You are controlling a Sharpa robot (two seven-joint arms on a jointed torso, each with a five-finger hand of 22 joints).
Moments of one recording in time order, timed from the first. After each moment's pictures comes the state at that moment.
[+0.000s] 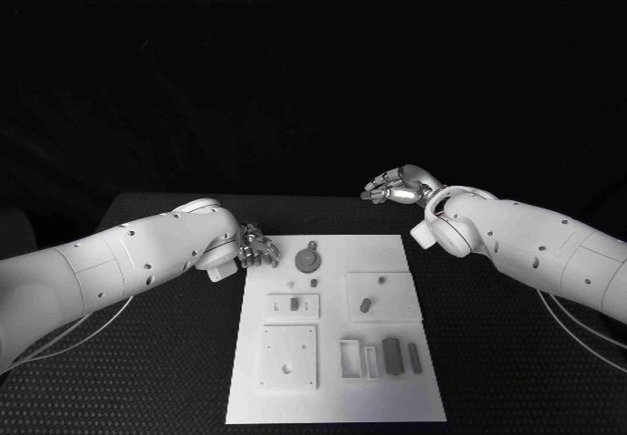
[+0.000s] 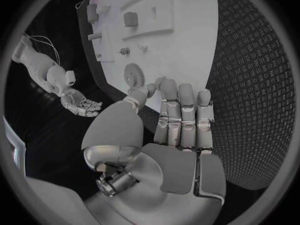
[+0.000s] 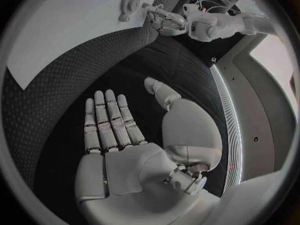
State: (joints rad) left arm 1.37 -0.52 -0.17 1.06 -0.87 0.04 -0.50; left_hand 1.04 -0.06 0.43 -0.12 0.43 1.10 0.05 0.35 0.72 1.28 -0.05 0.75 0.56 1.01 -0.07 1.20 0.40 0.00 0.74 -0.08 0.80 1.31; right arm 1.28 -0.58 0.00 0.98 -0.72 -0.23 0.14; right_hand 0.99 -0.17 0.49 -0.18 0.37 0.75 0.19 0.25 0.47 0.98 0.18 0.12 0.07 0.76 0.19 0.38 0.35 0.16 0.52 0.22 0.08 1.25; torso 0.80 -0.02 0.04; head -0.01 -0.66
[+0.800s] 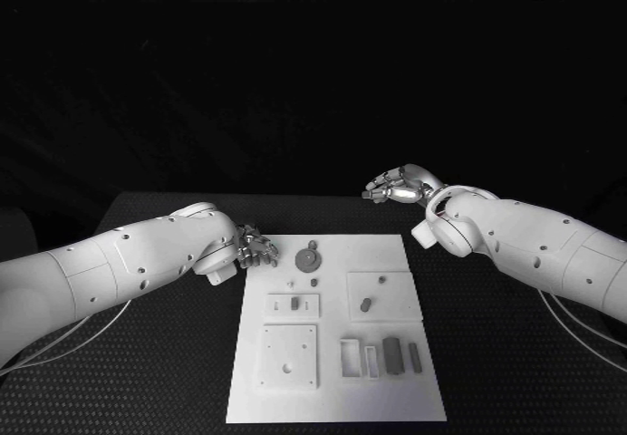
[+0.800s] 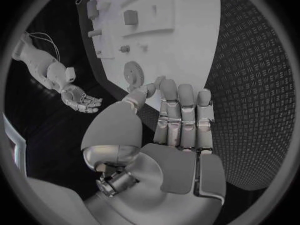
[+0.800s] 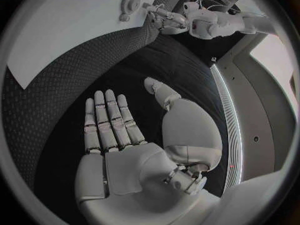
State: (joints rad) left arm 1.37 -0.55 -0.18 1.11 -0.85 -0.03 -0.50; left_hand 1.03 -0.07 0.44 -0.14 0.50 1.12 0.04 0.37 0.74 1.31 -0.05 0.76 0.56 1.04 -0.08 1.21 0.40 0.00 0.75 -0.08 0.83 1.31; right arm 1.28 -0.58 0.00 0.98 -0.72 -0.23 0.14; right_hand 0.99 -0.17 0.49 -0.18 0.37 0.75 0.19 0.25 0.47 0.98 0.18 0.12 0.07 0.76 0.19 0.38 0.35 0.16 0.52 0.22 0.08 1.25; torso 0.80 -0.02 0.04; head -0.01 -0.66
